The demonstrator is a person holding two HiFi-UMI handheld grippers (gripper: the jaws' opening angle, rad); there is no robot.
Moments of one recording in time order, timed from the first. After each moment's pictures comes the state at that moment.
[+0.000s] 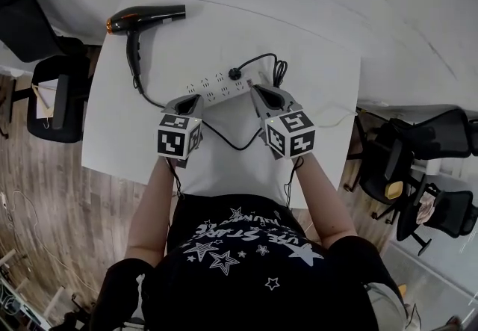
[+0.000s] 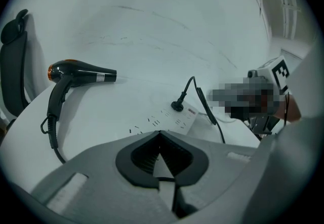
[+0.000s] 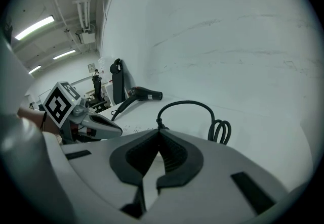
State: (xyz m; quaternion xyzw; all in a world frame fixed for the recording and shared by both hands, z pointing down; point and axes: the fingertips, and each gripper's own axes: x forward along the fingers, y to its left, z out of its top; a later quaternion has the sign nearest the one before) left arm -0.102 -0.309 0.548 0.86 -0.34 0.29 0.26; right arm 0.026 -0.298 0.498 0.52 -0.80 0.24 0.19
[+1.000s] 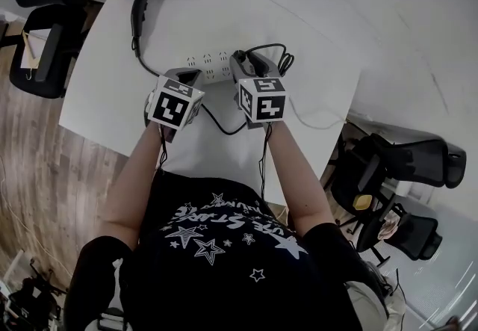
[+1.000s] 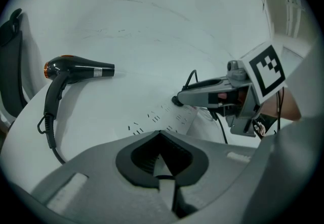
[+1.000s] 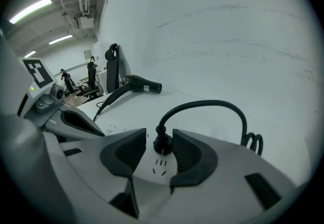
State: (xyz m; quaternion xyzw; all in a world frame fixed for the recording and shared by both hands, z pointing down) left arm -0.100 -0.308 0.557 0.85 -0.33 0.32 0.27; right arm -0.006 -0.351 0.535 0.53 -0.78 0.22 0.26
